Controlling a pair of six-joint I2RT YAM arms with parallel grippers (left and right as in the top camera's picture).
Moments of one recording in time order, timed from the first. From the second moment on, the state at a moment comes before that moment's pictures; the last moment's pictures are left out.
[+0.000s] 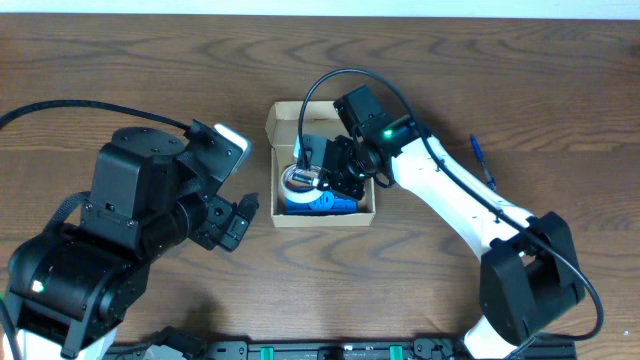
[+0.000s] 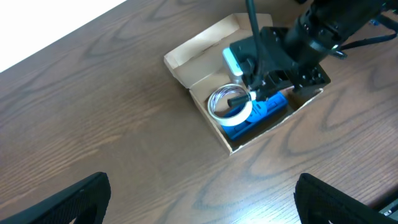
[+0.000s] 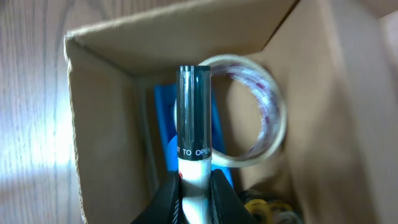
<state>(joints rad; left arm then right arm) -0.41 1.07 1.55 -1.31 0.05 0.18 0.55 1.81 1.35 -0.79 -0.42 -0.74</state>
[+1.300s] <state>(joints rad) -0.41 1.07 1.55 -1.31 0.05 0.18 0.54 1.86 1.48 -0.91 -0.42 -0.73</state>
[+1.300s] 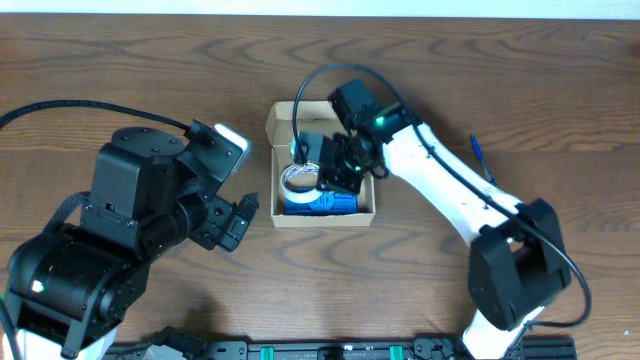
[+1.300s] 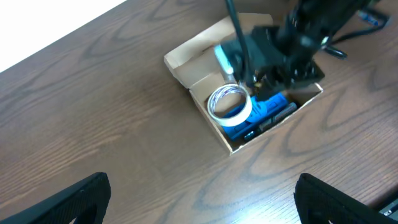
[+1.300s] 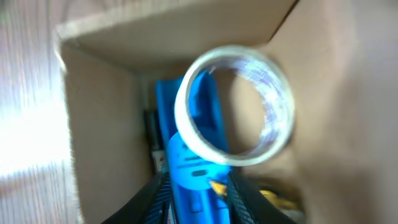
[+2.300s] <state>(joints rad) -0.41 1.07 1.55 -1.31 0.05 0.18 0.14 1.60 1.26 -0.84 -0.16 -0.39</state>
